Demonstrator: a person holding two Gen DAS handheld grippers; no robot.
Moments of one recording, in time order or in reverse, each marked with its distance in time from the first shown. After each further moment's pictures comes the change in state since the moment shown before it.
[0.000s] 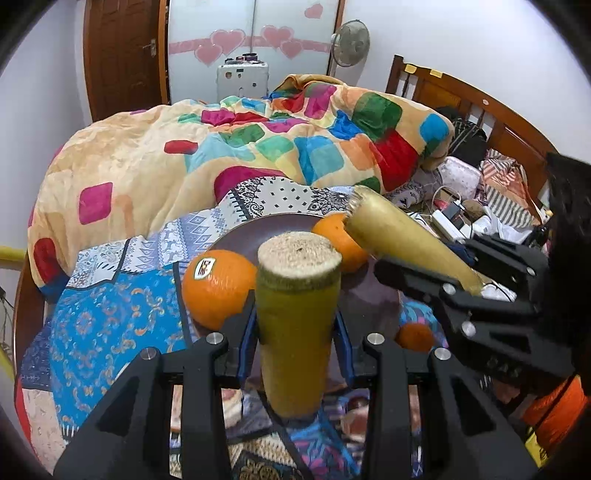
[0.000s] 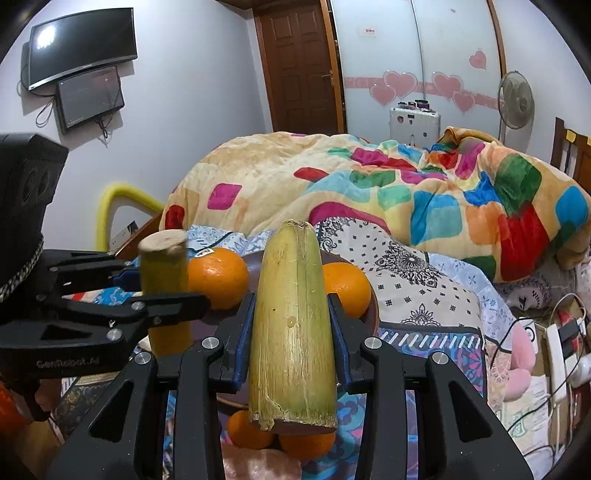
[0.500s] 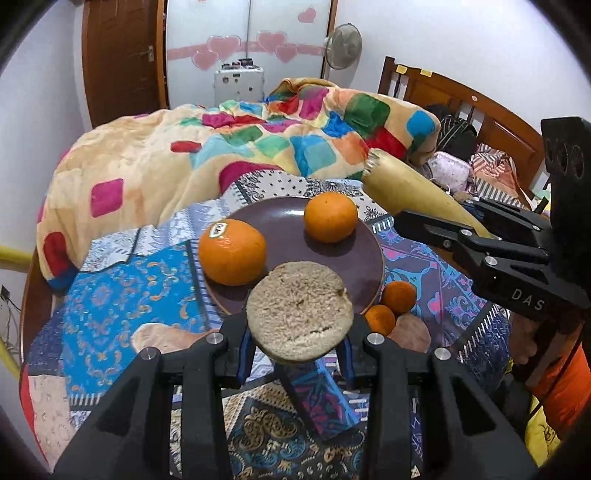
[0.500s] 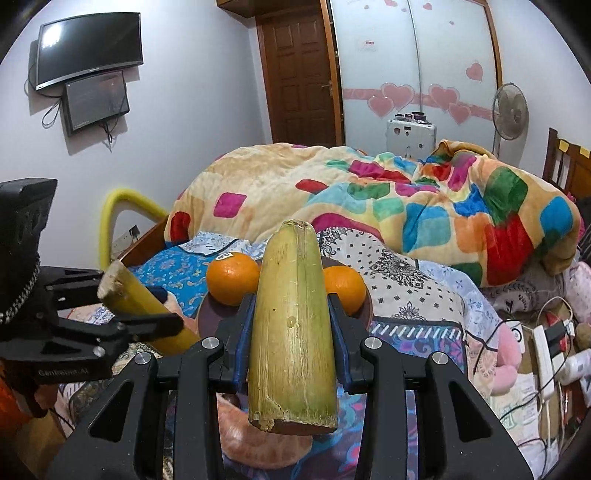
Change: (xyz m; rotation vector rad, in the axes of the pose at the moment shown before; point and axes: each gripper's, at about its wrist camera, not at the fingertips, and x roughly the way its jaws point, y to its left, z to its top) left arm -0.039 0.000 -0.035 0.031 -0.012 -0.013; right arm -0.032 0.013 -0.003 -0.015 -0.037 -0.010
